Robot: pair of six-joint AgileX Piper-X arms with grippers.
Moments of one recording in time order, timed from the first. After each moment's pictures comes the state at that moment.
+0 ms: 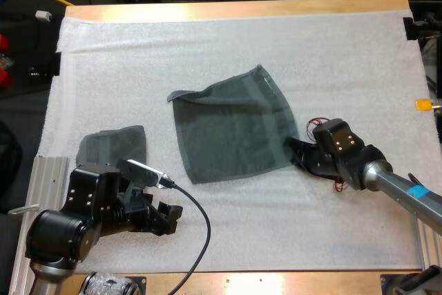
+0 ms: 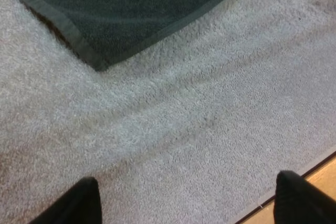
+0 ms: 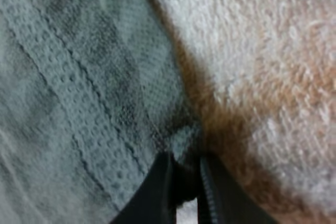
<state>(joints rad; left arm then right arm) -0.25 0.69 -0.79 1.28 0.39 -1.76 0.48 1.54 -0.67 0.27 -0.19 -0.86</state>
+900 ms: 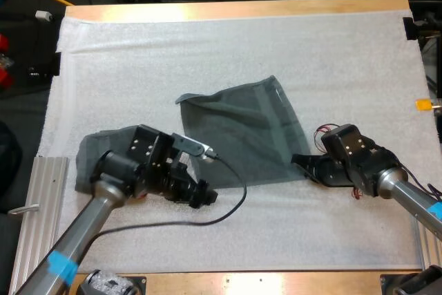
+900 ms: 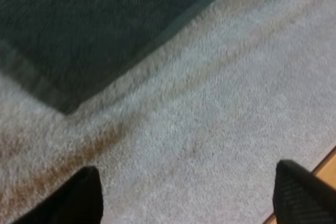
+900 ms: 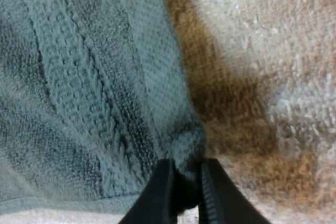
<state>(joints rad) -0.40 1.16 -0.79 1.00 0.47 -1.77 0.48 1.38 -0.67 0.55 -0.15 -1.07</state>
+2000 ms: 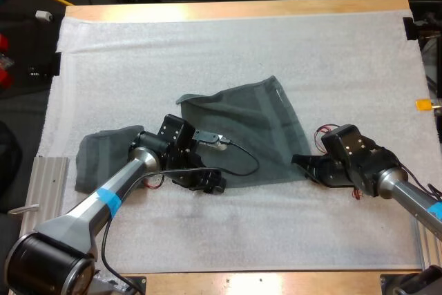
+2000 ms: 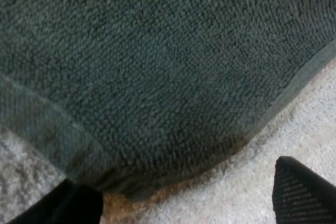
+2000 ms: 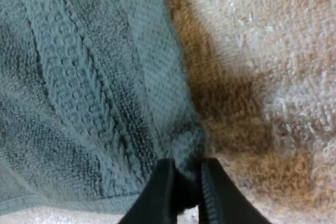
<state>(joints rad) -0.40 1.54 -0.79 0.76 0.44 -1.83 0.48 1.38 -0.67 0.55 -0.15 -1.07</state>
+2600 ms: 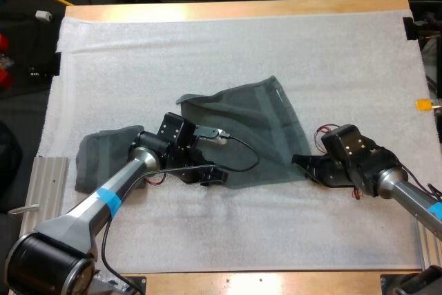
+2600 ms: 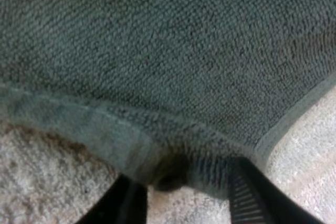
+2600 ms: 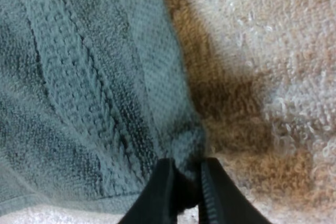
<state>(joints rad) -0.40 1.54 -0.79 0.69 0.44 -1.88 0.48 1.38 -0.67 0.55 -0.15 -1.07</state>
